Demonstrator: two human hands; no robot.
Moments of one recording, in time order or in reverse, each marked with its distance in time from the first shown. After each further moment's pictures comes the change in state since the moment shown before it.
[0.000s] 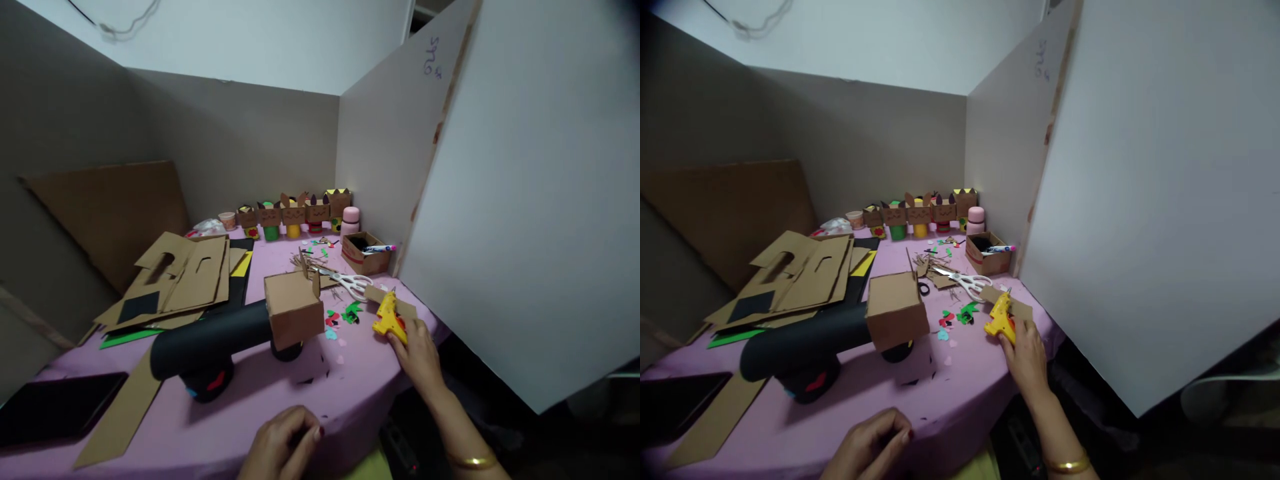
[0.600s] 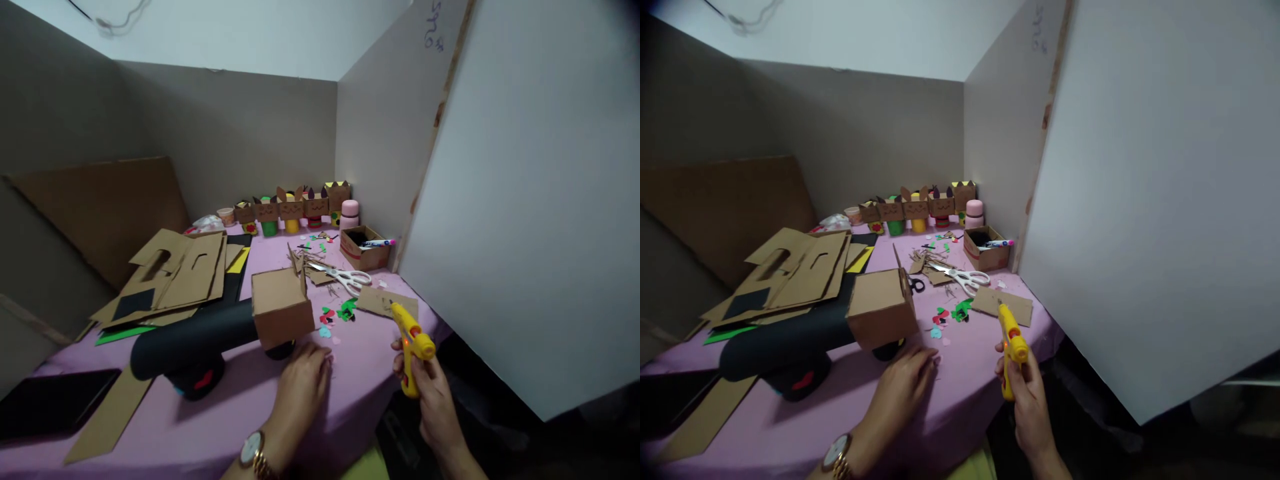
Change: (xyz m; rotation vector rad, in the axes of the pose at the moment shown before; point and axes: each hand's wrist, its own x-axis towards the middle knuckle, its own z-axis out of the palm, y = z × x) left_hand 0.078 0.009 0.026 0.486 0.194 0.120; right_hand -0.051 -0.030 -0.031 1.213 -0.058 0.388
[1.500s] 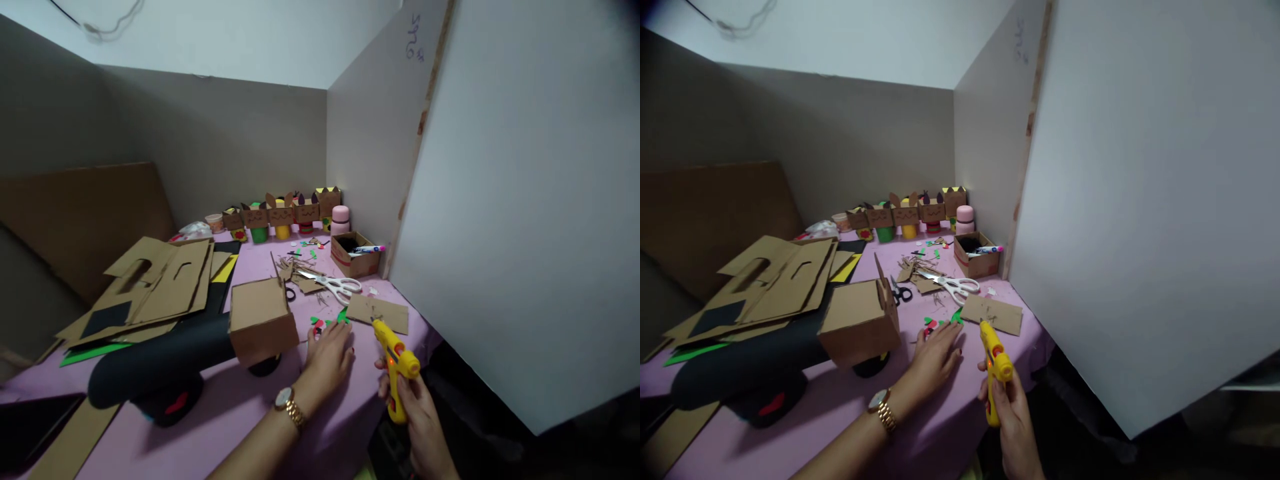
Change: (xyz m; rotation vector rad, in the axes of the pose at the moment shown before) left_hand 0.068 0.024 0.034 0.038 -0.116 0.084; right_hand -0.002 0.013 -0.005 0.097 -0.052 0.109
